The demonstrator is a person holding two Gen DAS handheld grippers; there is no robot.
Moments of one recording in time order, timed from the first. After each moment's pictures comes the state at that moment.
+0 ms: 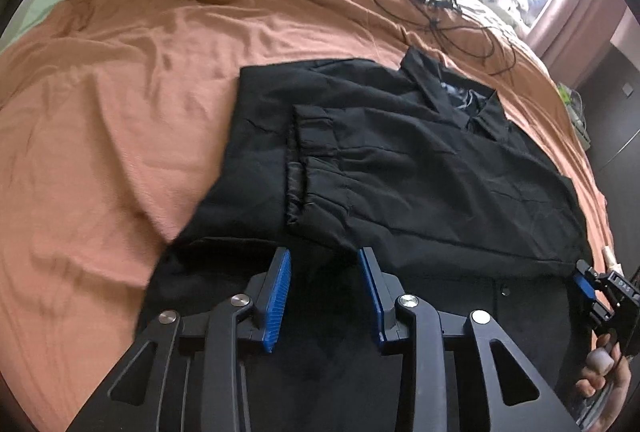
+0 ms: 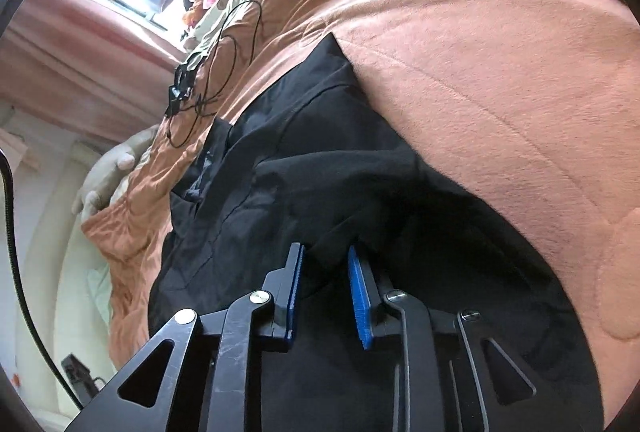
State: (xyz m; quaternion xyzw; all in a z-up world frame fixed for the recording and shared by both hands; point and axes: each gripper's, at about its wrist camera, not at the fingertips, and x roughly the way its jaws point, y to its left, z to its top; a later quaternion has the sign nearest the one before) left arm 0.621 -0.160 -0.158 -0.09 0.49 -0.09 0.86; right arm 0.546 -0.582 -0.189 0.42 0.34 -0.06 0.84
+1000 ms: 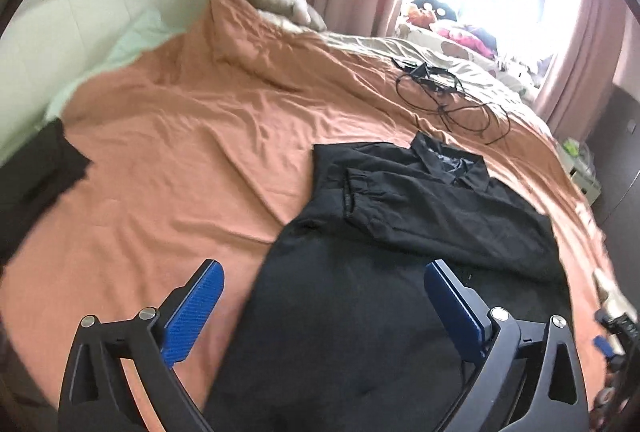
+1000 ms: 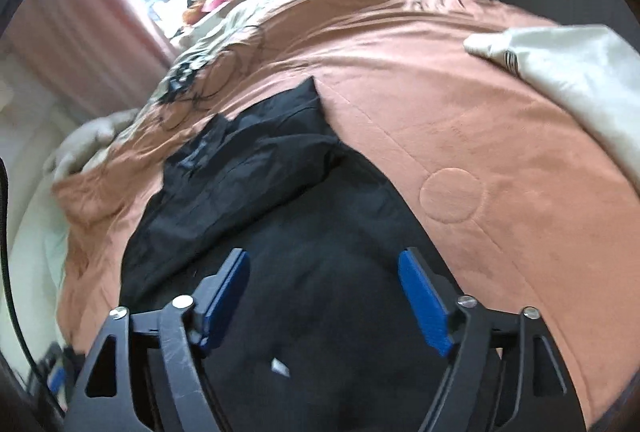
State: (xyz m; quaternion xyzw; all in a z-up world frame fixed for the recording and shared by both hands) left arm 0.467 -0.113 -0.049 -0.08 0.37 -0.01 0.92; right arm 0.397 -0.542 -0.106 0.31 0.35 -0.14 0.87
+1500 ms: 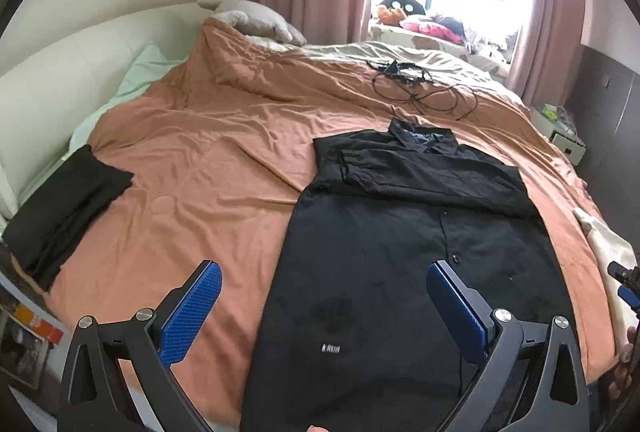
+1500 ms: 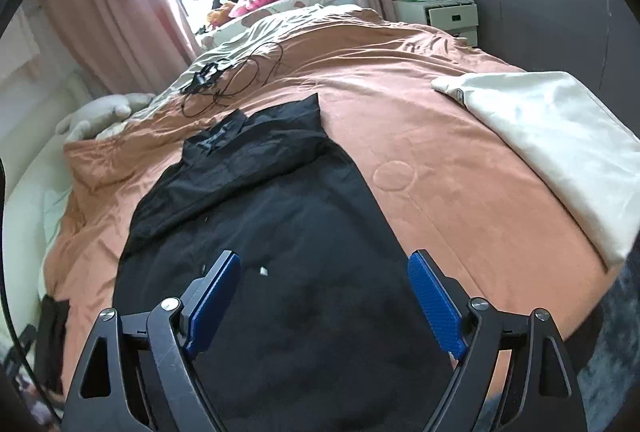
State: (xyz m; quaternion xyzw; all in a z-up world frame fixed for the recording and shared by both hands) left arm 0.332 -0.098 -0.007 -0.03 0.35 -0.04 0.94; right arm 0.276 -0.502 -0.056 0.23 0.34 -0.16 0.90
